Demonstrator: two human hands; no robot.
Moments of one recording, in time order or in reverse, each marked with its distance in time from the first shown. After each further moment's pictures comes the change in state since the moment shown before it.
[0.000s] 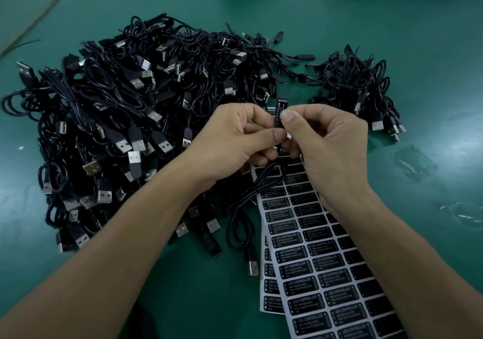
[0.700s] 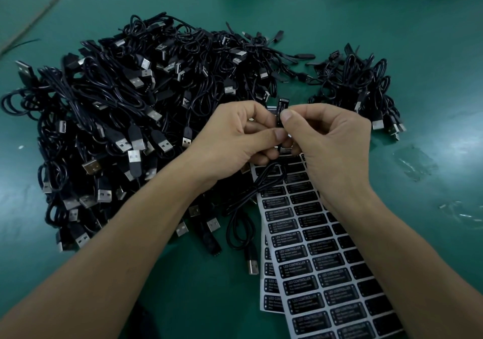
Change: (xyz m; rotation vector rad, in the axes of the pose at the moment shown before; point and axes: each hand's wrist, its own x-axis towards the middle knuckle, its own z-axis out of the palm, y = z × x) left_hand -0.001 0.001 0.002 -0.010 -0.005 0.009; right_hand -0.001 -0.003 0.000 0.022 0.022 -0.004
